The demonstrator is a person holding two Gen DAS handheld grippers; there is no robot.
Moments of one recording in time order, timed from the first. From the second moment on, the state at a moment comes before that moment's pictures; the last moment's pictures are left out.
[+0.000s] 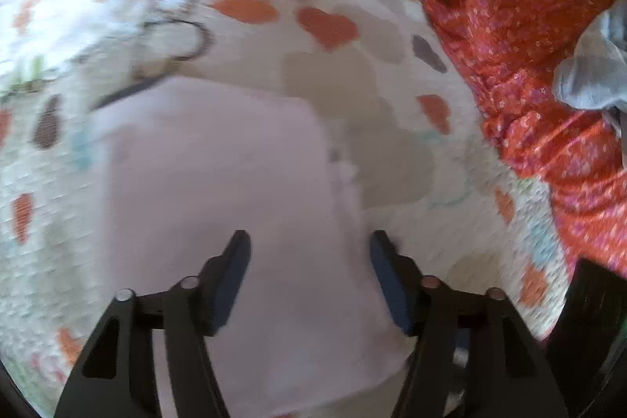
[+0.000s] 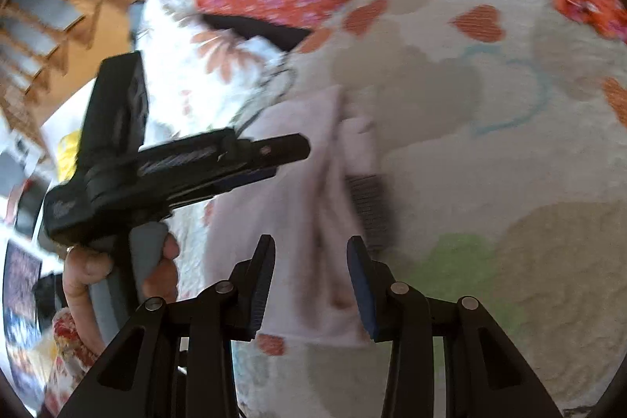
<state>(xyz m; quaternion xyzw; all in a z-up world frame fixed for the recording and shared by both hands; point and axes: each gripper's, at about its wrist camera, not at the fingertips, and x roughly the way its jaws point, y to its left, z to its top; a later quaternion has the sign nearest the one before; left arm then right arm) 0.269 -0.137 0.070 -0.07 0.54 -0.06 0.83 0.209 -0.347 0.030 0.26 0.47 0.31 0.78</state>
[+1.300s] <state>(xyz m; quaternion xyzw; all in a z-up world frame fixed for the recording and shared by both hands) 0.088 -0.046 0.018 0.01 0.51 0.04 0.86 0.178 -0.276 0.028 -0.01 0.47 0.21 0.86</state>
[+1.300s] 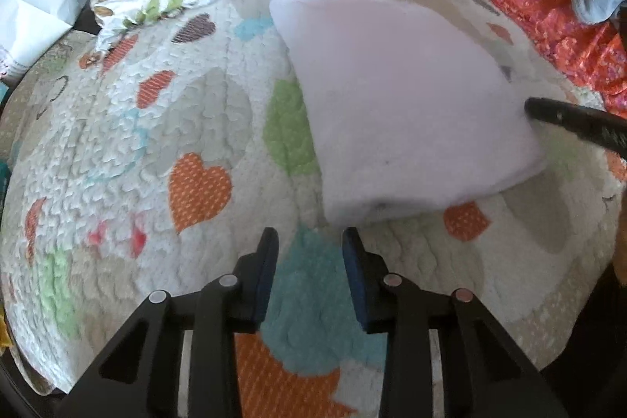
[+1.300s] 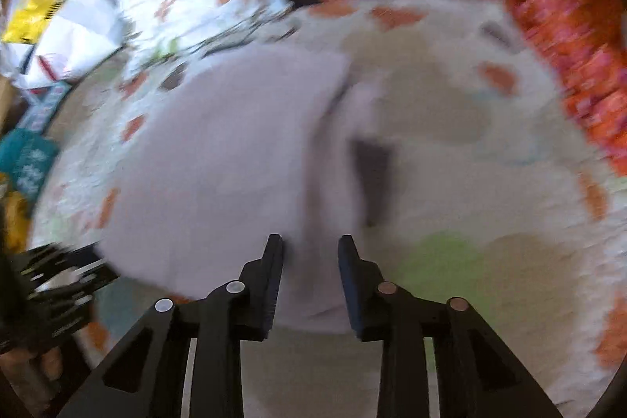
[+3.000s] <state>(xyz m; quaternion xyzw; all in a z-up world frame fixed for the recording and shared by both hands) 0.105 -0.049 0.037 -0.02 0.43 0.09 0.90 0.232 -0.287 0.046 0.00 0.39 0.09 0.92</state>
